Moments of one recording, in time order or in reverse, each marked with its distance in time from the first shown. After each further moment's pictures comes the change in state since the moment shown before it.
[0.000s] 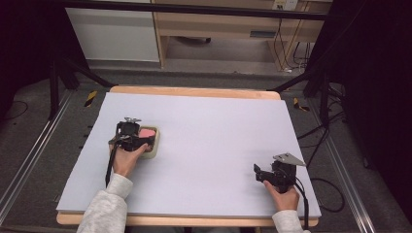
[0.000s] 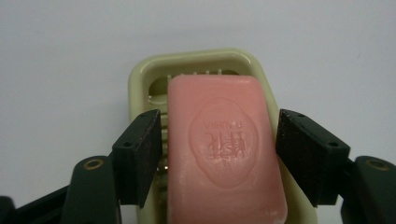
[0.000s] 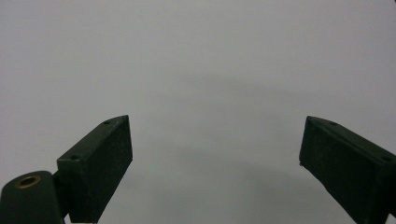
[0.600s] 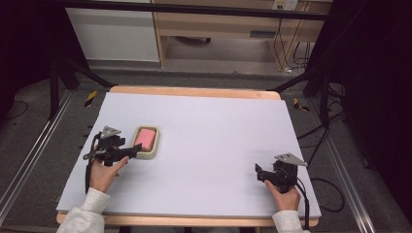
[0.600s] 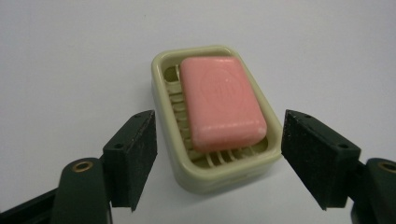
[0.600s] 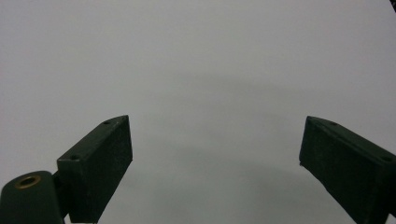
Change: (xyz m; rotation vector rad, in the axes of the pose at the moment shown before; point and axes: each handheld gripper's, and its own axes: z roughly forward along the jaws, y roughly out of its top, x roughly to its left) left arm 0.026 -0.043 -0.052 -0.145 -0.122 0.050; right arm -0.004 -0.001 -0.001 0.002 -0.013 0.018
